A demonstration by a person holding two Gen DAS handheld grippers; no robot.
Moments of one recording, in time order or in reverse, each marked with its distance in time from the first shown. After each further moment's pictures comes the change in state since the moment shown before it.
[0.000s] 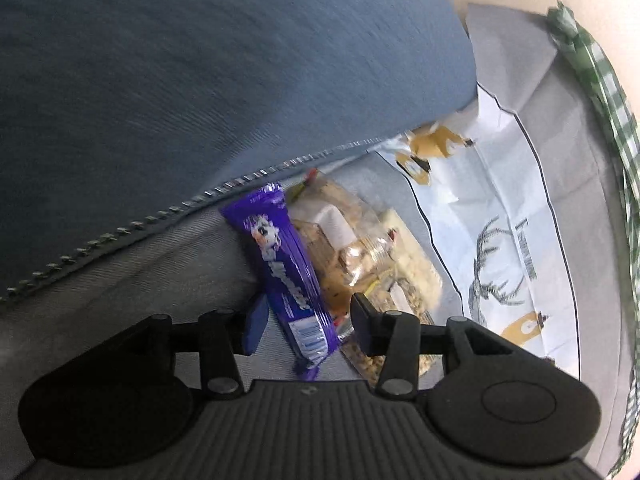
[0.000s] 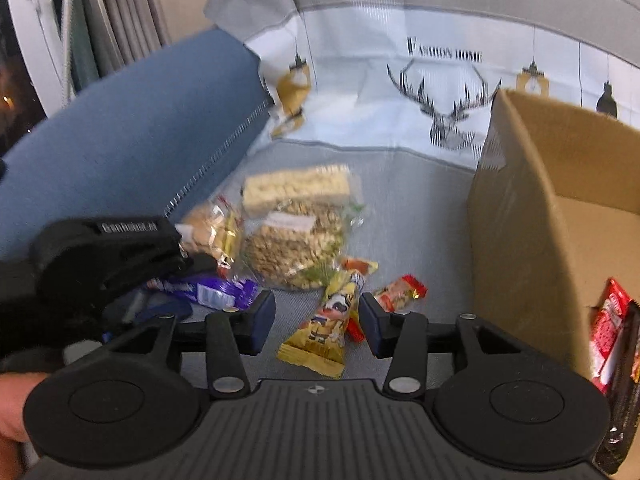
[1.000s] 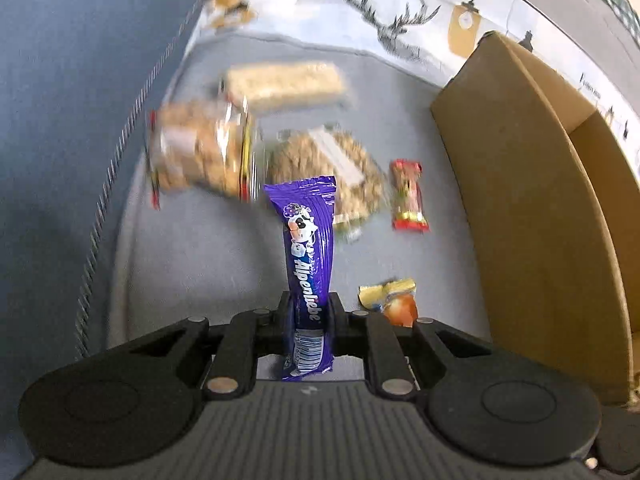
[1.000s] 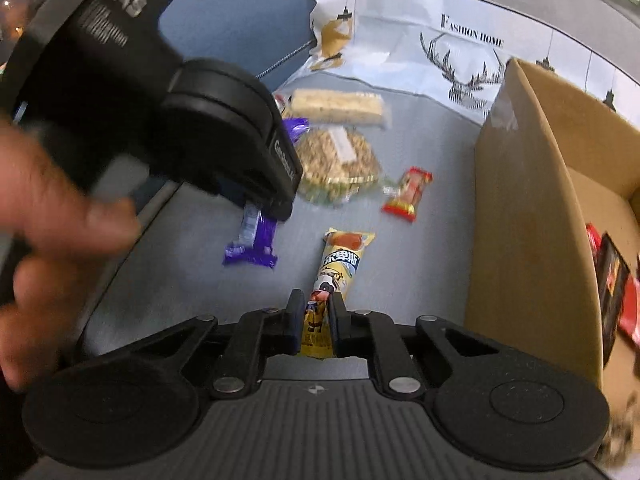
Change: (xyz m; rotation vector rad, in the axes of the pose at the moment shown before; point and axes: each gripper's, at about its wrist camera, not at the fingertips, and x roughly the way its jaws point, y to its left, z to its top) left arm -0.007 -0.058 -0.033 0.908 0.426 0.046; right arm -0.064 0.036 -0.081 -0.149 0.083 -0.029
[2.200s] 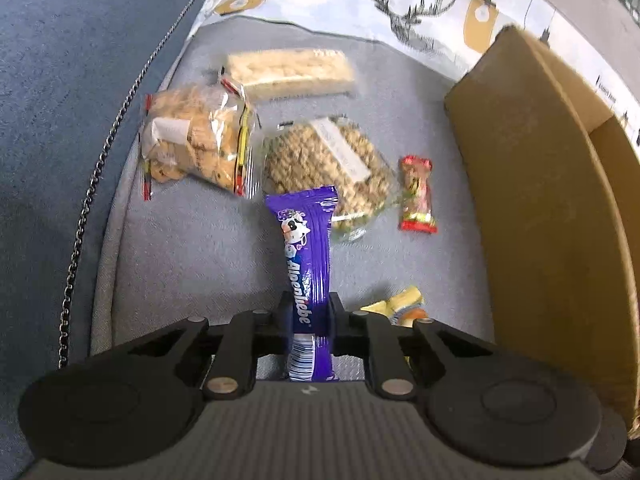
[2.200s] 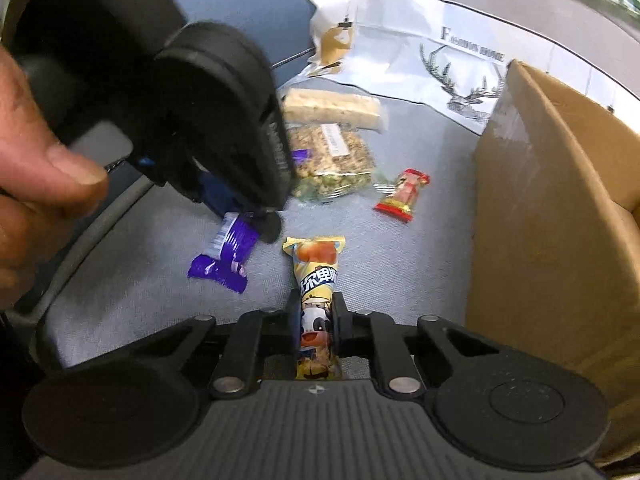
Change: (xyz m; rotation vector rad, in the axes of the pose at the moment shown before) left arm 0.012 -0.008 0.007 -0.014 -0.002 0.038; right arm 0.022 -0.008 -0.014 -0.024 -0.110 -0.030
